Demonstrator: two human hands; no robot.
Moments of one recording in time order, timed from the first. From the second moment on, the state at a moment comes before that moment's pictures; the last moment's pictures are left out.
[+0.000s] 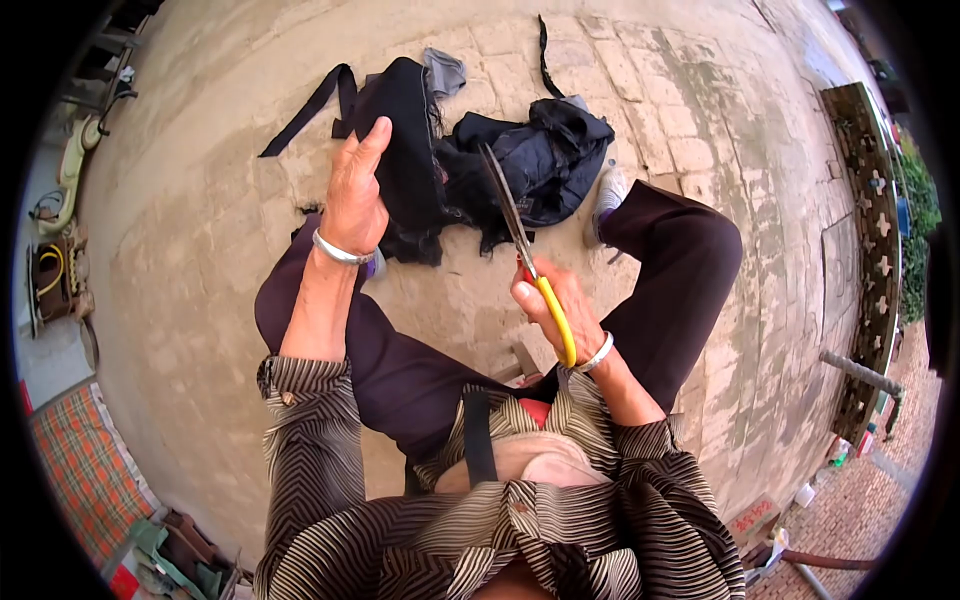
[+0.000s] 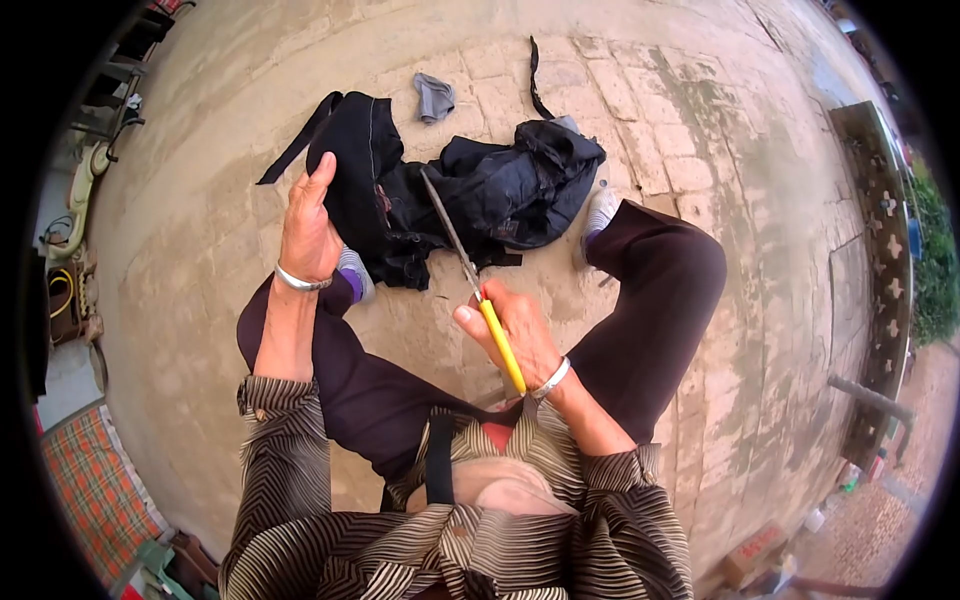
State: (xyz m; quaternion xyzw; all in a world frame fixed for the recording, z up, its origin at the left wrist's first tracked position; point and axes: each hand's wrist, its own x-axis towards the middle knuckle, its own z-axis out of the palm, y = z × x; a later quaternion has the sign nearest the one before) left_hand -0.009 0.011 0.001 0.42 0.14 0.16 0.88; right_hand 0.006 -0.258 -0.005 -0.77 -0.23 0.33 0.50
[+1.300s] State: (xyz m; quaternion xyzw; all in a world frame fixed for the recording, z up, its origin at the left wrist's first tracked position) left_hand -0.009 -0.032 -0.014 0.76 0.13 0.16 0.62; right_hand 0.113 -0.191 0.050 -0.73 -0.36 0.11 0.57
